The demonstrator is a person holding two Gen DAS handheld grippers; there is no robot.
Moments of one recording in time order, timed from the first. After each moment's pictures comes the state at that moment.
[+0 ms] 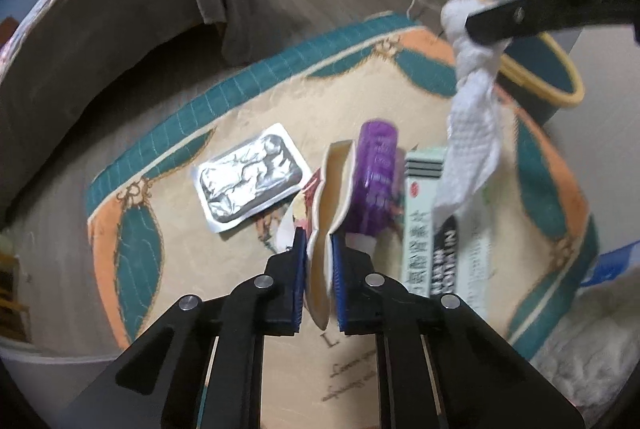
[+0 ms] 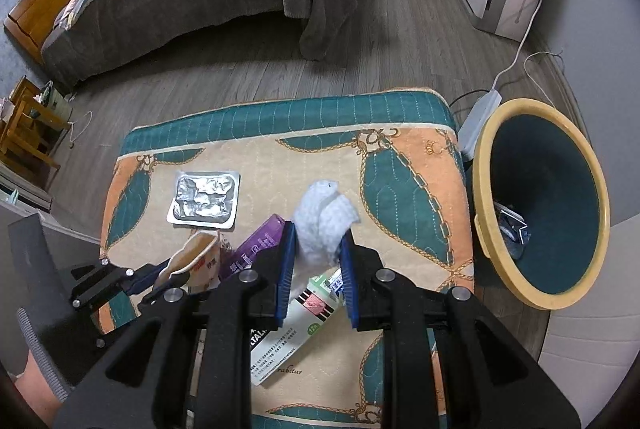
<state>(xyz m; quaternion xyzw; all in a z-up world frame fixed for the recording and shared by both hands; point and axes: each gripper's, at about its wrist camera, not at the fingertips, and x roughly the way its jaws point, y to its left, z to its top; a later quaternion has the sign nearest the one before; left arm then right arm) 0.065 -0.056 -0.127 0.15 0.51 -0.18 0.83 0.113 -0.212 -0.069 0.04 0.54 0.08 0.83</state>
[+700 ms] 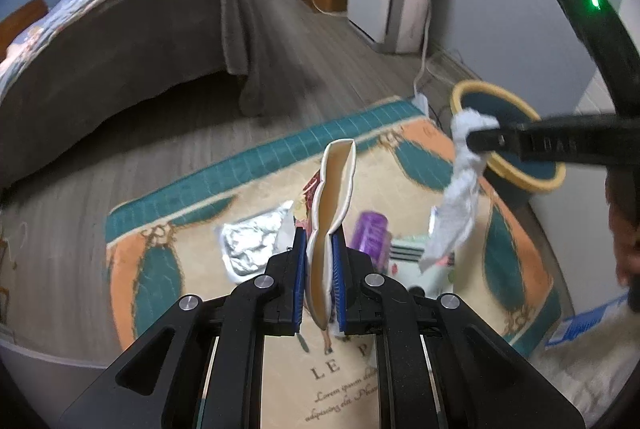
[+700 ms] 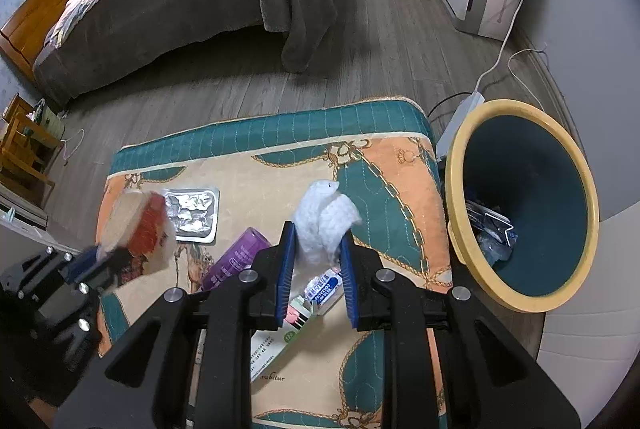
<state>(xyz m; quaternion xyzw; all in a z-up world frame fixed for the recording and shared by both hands) 0.074 -0.048 -0.068 0.08 0.44 -0.16 0.88 0.119 -0.233 -0.064 0.05 0.53 0.06 0.84</state>
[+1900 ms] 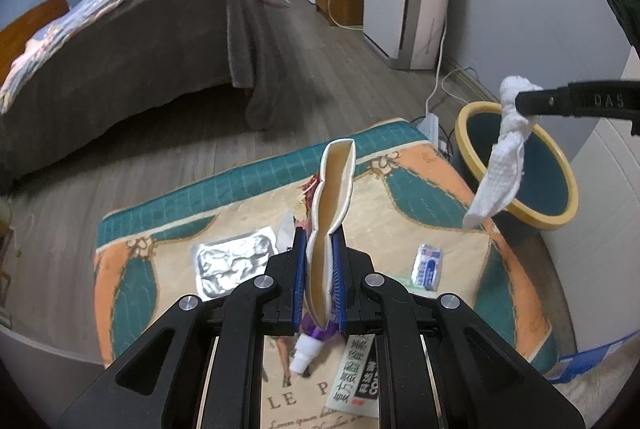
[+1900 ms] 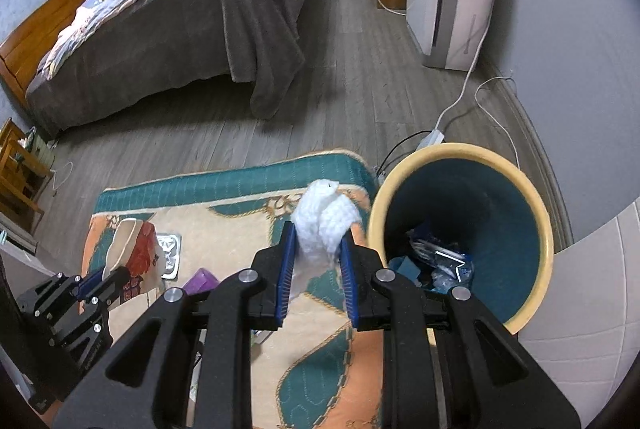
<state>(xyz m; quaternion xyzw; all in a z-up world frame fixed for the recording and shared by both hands) 0.082 -0.098 -0.075 0.08 0.42 -0.13 0.89 0.122 -0.310 -0.027 0.06 0.47 0.02 0.88</state>
